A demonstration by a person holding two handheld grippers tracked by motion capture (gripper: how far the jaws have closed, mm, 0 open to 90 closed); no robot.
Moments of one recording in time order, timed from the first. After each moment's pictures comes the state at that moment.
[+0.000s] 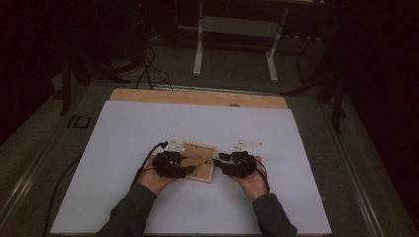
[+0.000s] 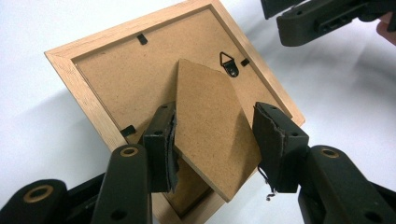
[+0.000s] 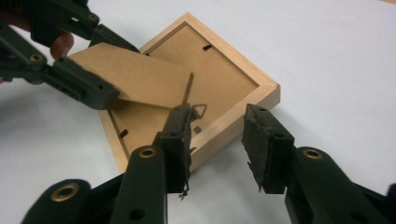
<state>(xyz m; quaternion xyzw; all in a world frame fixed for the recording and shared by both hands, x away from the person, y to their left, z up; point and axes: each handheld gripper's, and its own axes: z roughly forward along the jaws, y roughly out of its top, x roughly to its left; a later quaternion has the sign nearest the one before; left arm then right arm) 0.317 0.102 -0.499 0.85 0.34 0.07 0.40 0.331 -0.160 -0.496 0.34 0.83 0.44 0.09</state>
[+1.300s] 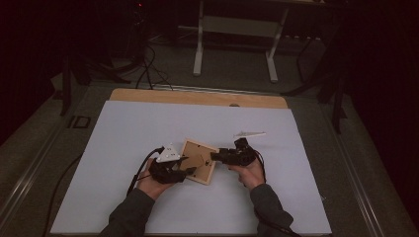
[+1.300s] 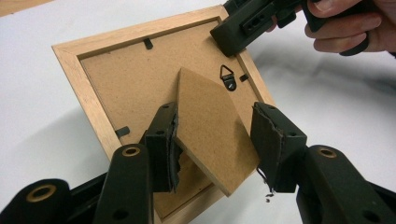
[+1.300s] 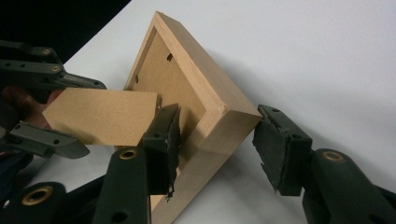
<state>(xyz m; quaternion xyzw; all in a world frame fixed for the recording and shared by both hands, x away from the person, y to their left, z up) 0.300 0.109 -0.504 0.83 0.30 0.10 0.46 0.372 -0.167 -0.510 0.40 0.78 0.47 -0.04</state>
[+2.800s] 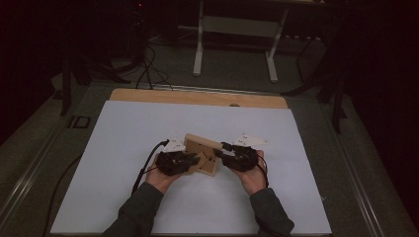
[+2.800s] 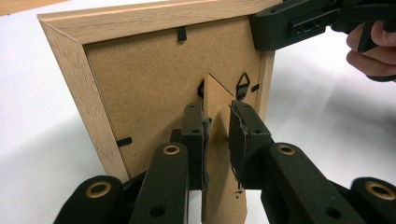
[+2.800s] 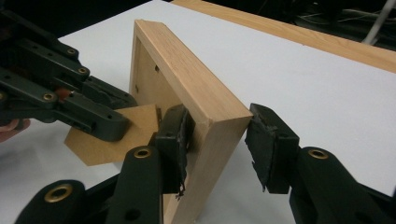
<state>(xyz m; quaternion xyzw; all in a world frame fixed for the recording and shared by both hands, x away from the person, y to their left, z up) 0.319 0.094 -0.498 0.81 0.33 0.09 0.47 0.336 -0.159 -0.478 0.34 0.79 0.48 0.15</state>
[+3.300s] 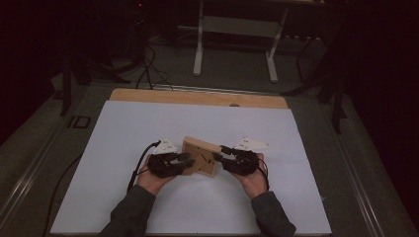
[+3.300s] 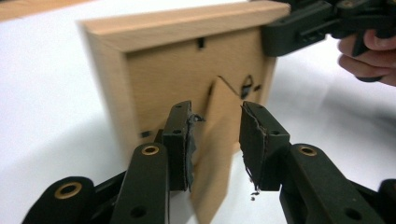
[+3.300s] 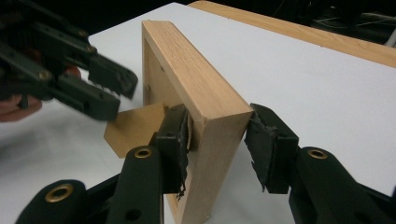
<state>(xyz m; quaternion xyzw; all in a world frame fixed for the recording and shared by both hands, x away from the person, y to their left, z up) 0.308 0.117 -0.491 0.80 0.33 0.10 0.49 0.327 -0.162 -0.480 0.32 0.80 0.50 0.13</state>
